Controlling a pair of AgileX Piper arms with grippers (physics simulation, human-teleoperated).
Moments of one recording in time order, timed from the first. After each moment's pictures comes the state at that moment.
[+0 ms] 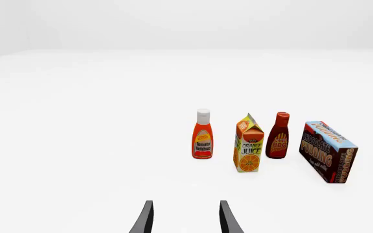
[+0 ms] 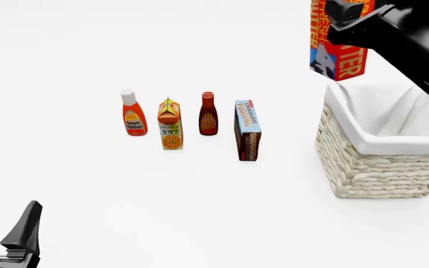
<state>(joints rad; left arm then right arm) 0.00 0.01 0.00 0.00 0.00 0.24 1.22 -1.13 -0.12 -0.12</state>
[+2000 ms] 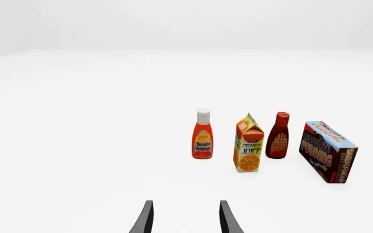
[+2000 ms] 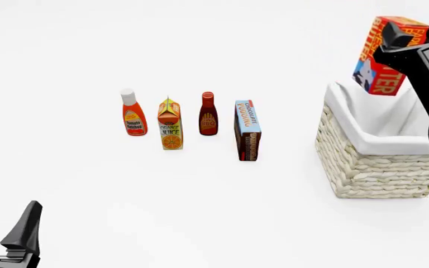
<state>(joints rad) 0.00 0.01 0.00 0.00 0.00 -0.07 1.33 -0.92 -0.54 0.08</state>
